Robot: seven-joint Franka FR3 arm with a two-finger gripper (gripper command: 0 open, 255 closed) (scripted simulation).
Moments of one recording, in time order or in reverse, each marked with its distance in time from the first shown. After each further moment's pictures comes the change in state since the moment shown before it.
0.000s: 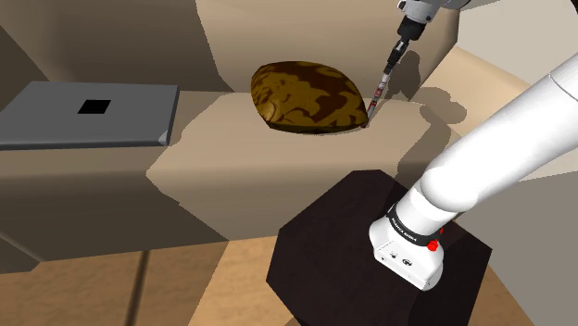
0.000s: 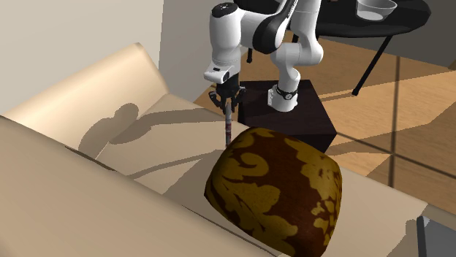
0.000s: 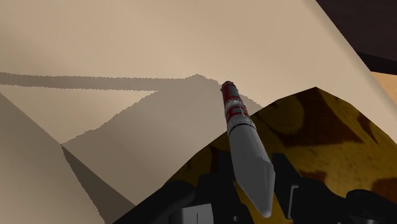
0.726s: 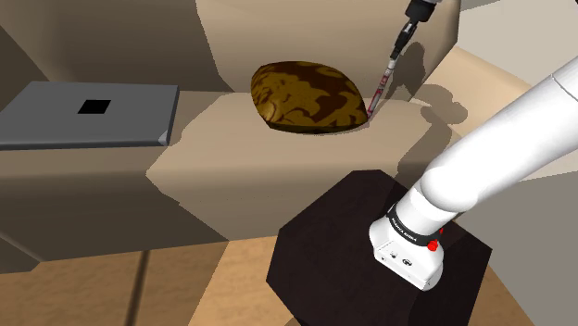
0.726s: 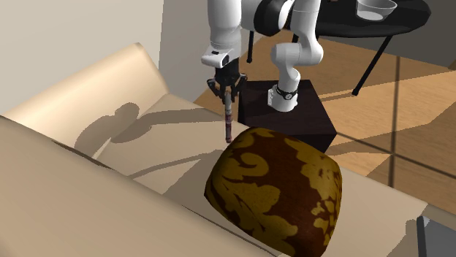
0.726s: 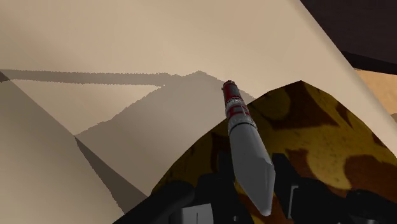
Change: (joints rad) arm 0.003 -0.016 0.013 0.122 -0.005 -0.136 0.011
